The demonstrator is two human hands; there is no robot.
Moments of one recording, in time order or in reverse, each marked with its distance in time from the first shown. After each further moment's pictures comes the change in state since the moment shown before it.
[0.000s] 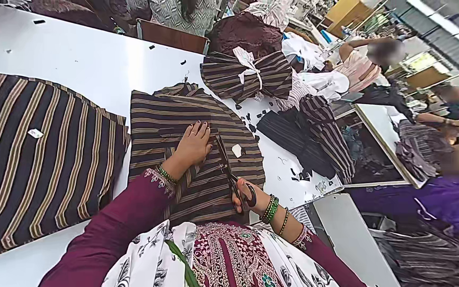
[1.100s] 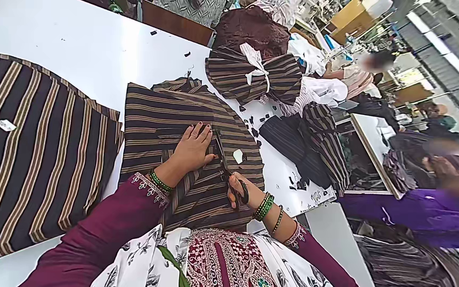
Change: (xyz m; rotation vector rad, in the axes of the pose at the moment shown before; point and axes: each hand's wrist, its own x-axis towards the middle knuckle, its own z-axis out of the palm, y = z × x) left_hand -0.007 -0.003 -0.004 -0.026 -0.062 0.038; right_hand 0.025 -0.039 0.007 -0.156 0.115 0.115
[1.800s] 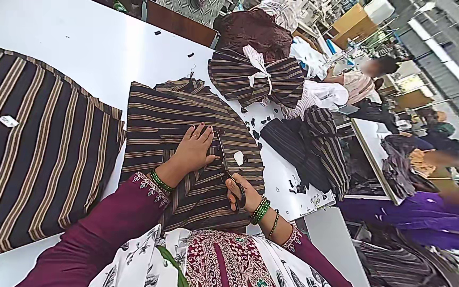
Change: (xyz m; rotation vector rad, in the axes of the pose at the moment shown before) left_hand 0.002 -0.001 0.001 -0.031 0.002 -0.001; right_hand 0.005 0.008 0.006 0.043 0.085 -0.059
